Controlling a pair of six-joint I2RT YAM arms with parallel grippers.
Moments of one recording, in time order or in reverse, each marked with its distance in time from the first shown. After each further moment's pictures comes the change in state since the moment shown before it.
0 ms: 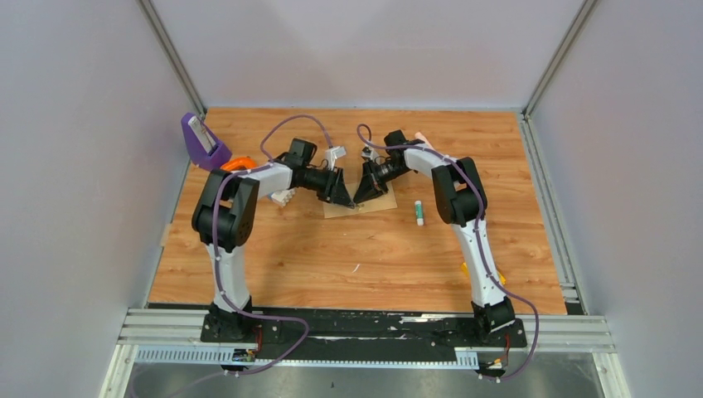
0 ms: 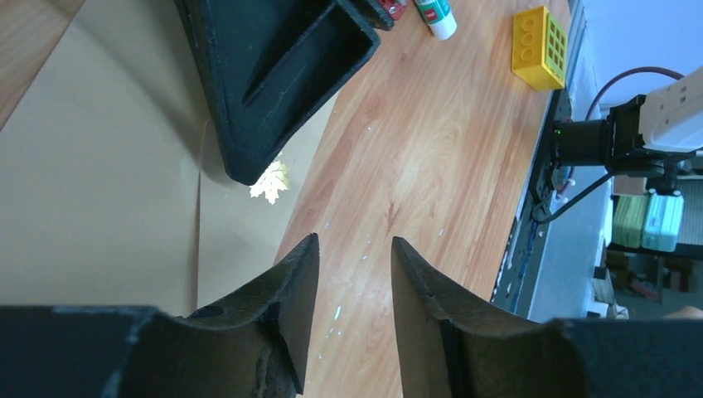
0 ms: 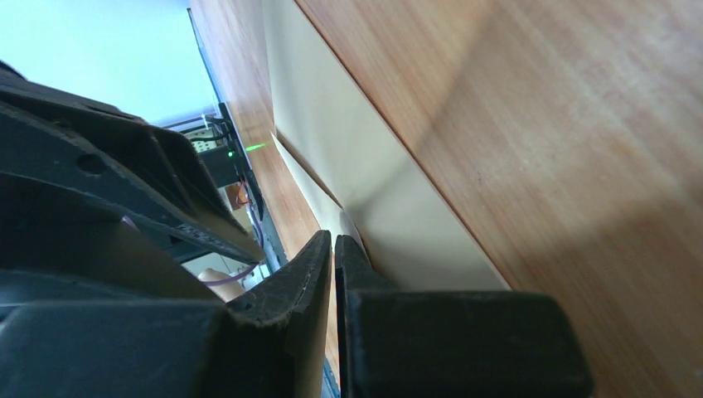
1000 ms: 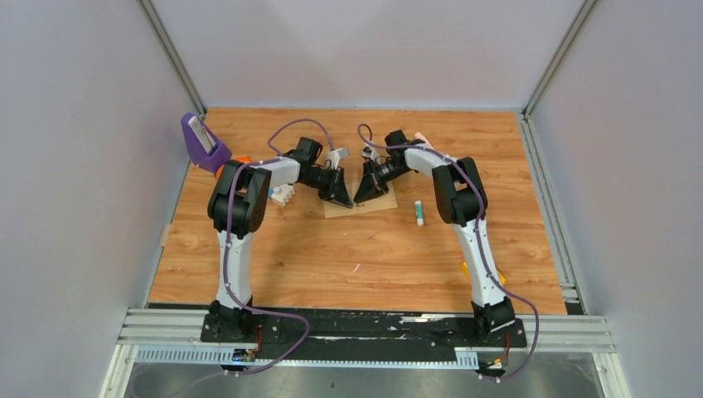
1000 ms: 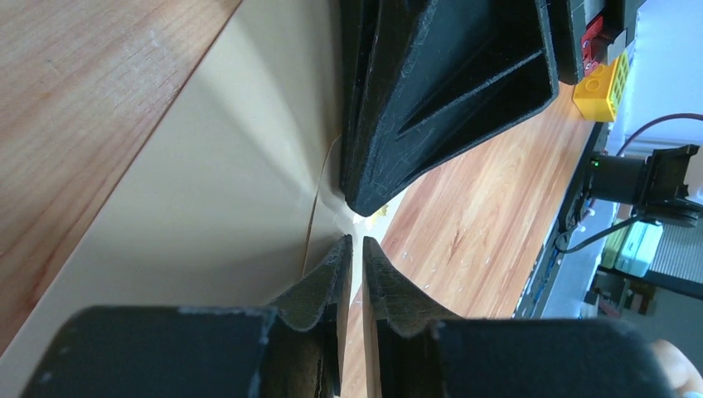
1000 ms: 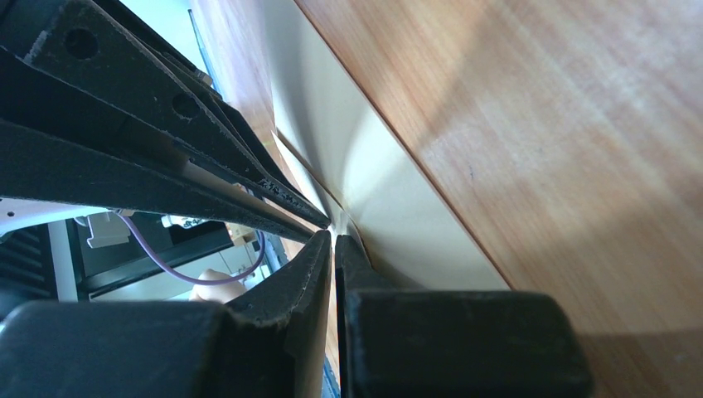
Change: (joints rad) left arm -0.003 0.193 0.160 -0.103 -0.090 -0.032; right arm -0.005 0.000 0.000 0.000 -0.001 0.000
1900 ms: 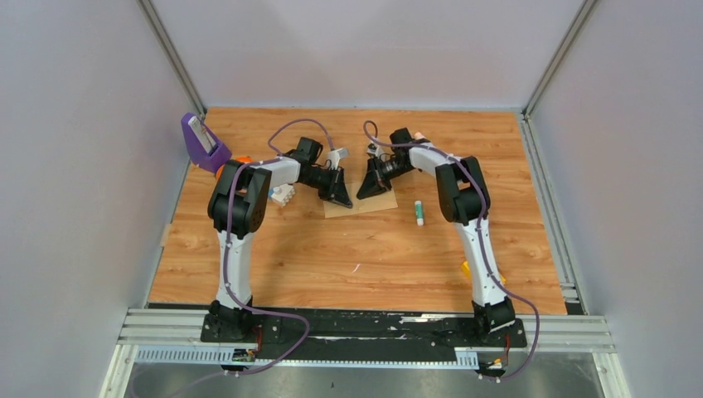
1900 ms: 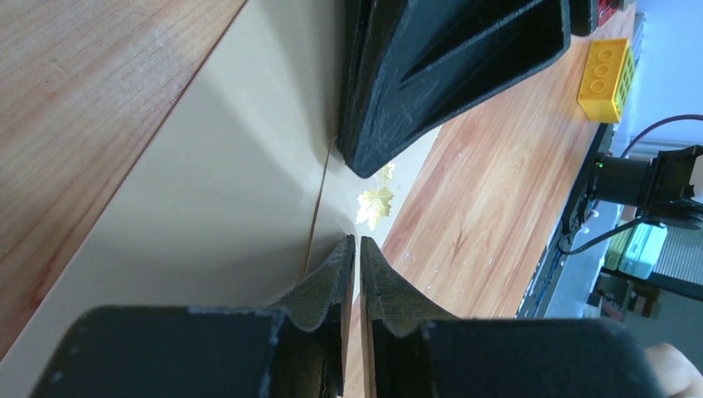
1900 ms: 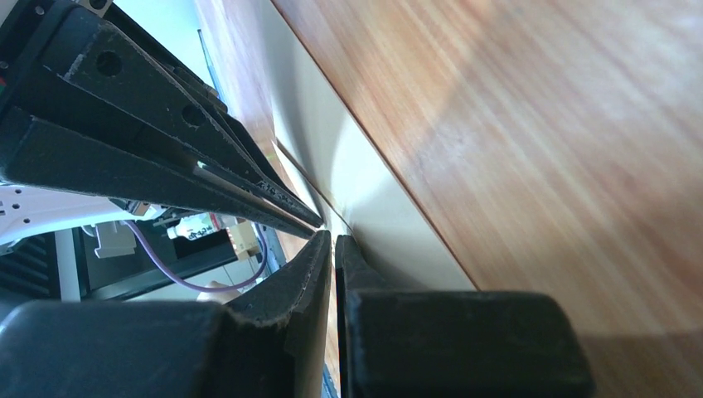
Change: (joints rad) left arm -0.005 0.001 0.002 -0.004 -0.012 0.001; right arm -0.024 0.002 -0.004 0.047 -0.014 0.033
